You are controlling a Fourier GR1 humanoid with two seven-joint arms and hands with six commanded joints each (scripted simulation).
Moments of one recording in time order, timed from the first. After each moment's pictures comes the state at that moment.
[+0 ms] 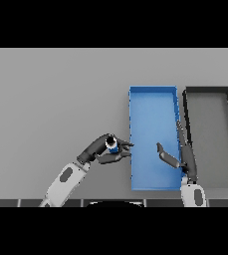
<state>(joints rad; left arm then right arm) -0.23 0.08 -0.53 -1.60 0.01 -0.19 -0.07 0.18 -0.15 0.08 -1.75 0.22 -0.01 -0.13</state>
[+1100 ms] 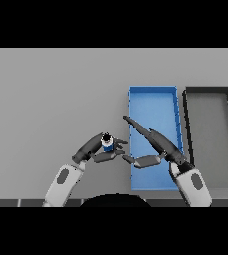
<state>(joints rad) -0.22 0.02 -0.45 -1.60 -0.06 -0.29 -0.05 -0.13 -0.30 0.28 -2.10 -0.15 0.31 0.34</state>
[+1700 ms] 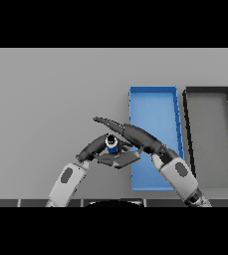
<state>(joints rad) -0.19 -0.02 -0.42 -1.60 -0.08 -0.35 -0.03 -0.46 -0.20 0.39 -1.96 -0.17 0.37 0.51</state>
